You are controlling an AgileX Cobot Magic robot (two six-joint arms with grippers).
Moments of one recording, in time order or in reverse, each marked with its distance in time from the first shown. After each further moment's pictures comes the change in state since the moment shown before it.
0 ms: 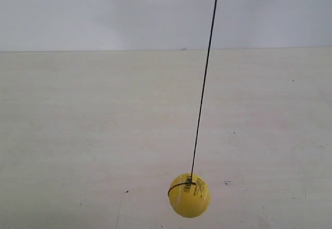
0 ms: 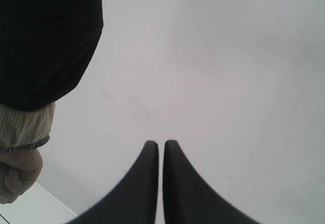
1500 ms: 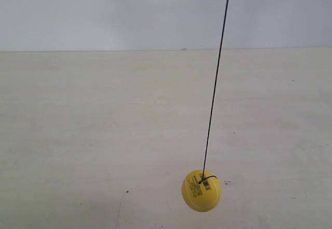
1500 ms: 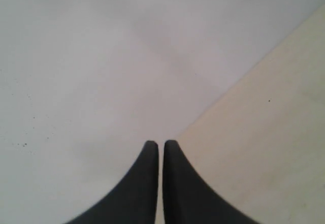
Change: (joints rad) left arm 0.000 0.000 0.000 0.000 0.000 0.000; right arm -0.002 -0.002 0.006 -0.432 0.501 -0.100
